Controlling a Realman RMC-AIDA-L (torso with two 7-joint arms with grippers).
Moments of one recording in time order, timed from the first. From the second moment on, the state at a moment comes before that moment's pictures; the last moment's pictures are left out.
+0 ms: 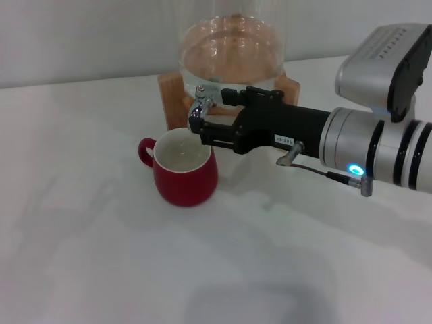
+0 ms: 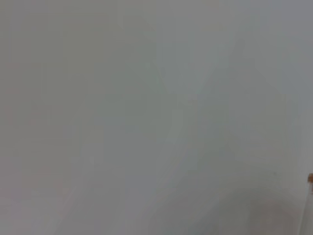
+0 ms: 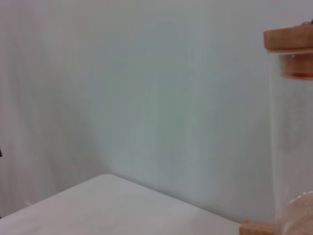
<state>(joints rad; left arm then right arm) -0.10 -2.08 0.57 0.79 -1.81 -1.52 1.79 0.08 2.01 -1.84 -1.56 1.50 0.54 -1.12</state>
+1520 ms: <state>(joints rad) -0.10 -2.08 0.57 0.79 -1.78 -1.52 1.74 0.04 2.01 -1.32 -1.43 1.71 0.95 -1.37</state>
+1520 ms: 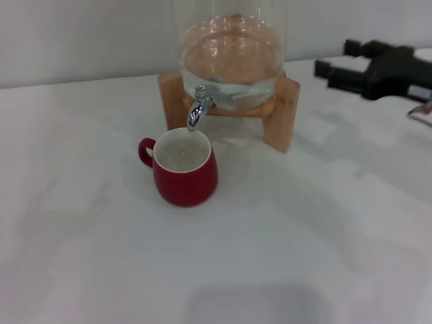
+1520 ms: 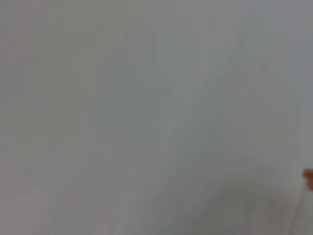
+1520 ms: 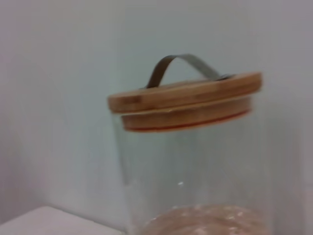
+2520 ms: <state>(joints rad) 0.01 -2.08 0.56 0.88 -1.70 -1.57 1.60 0.09 2.01 -1.00 -1.21 1.65 0.95 -1.47</state>
